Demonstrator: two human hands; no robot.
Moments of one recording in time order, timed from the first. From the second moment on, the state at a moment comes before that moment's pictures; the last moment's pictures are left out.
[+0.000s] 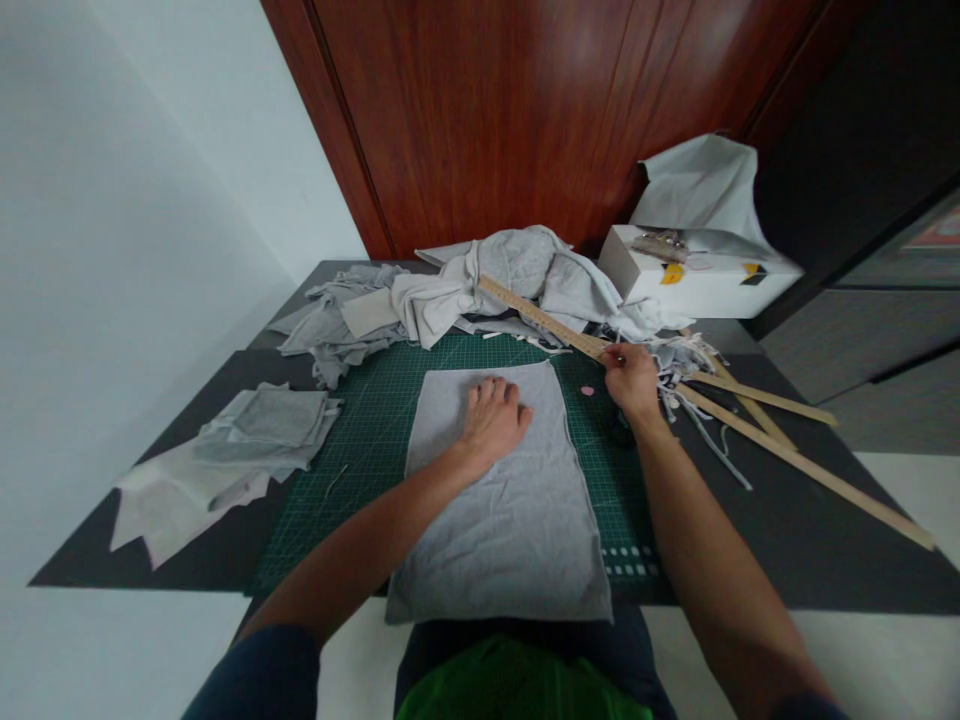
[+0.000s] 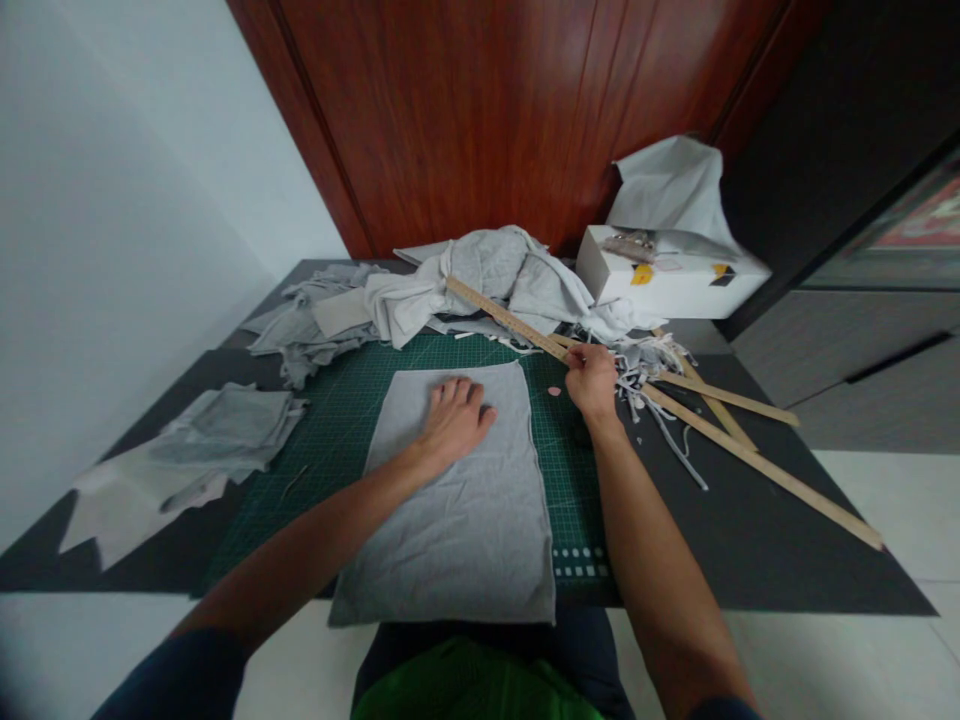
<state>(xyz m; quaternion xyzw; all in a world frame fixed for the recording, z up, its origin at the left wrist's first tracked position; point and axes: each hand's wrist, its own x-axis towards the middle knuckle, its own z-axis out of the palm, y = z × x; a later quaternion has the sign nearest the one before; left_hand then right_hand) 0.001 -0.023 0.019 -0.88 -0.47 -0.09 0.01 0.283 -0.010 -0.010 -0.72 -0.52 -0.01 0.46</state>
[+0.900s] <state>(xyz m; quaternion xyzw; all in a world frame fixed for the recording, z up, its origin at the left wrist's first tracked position) -0.021 -0.038 0.043 -0.94 -0.27 -0.09 -0.16 0.274 -0.041 0.029 -0.72 -0.50 0.12 0.47</state>
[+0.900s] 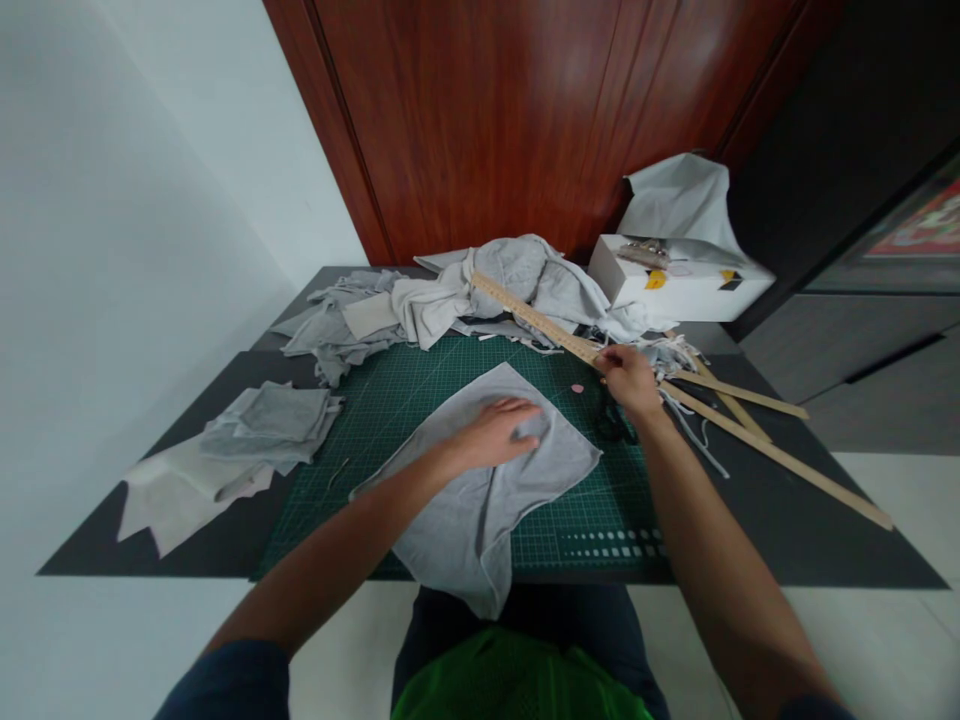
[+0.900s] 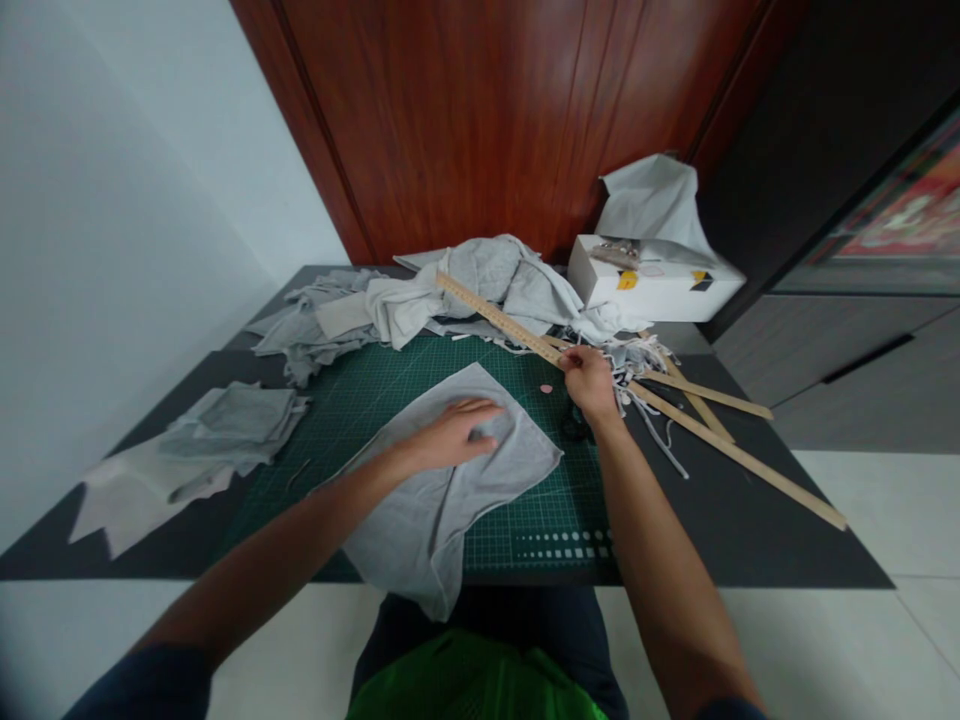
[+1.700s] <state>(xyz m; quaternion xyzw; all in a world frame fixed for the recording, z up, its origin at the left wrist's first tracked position) -0.108 0.021 0.013 -0.91 -0.40 -0.09 -0.08 0.239 -0.092 0.013 -0.75 -0.56 0.19 0.30</state>
